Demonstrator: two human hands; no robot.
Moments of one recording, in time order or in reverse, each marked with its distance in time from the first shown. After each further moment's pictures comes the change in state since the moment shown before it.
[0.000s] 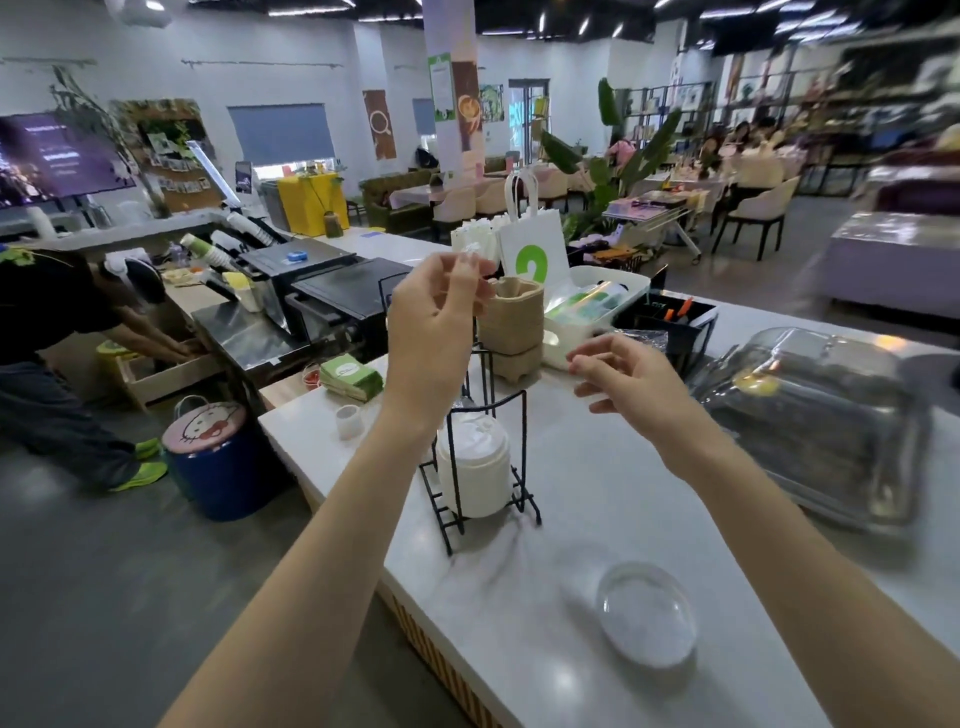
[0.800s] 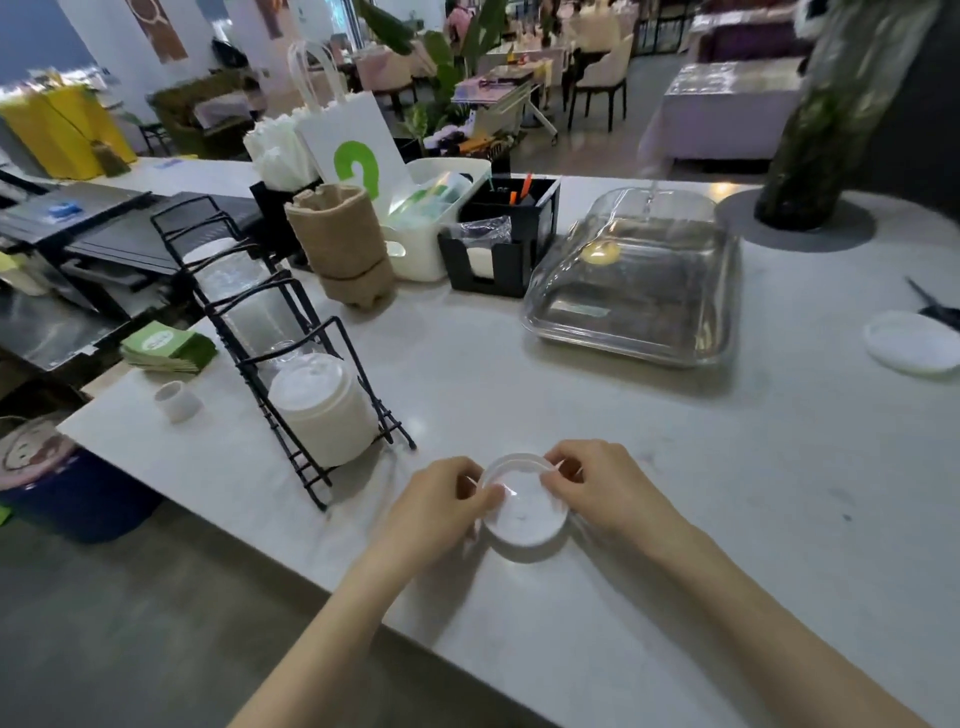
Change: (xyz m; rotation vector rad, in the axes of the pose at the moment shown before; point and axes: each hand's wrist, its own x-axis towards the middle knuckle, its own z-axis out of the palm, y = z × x) left_hand -0.174 -0.133 0.069 0.488 -0.928 -0.533; right_hand -0.144 0.147 -0.040 -0.494 0.029 0.353
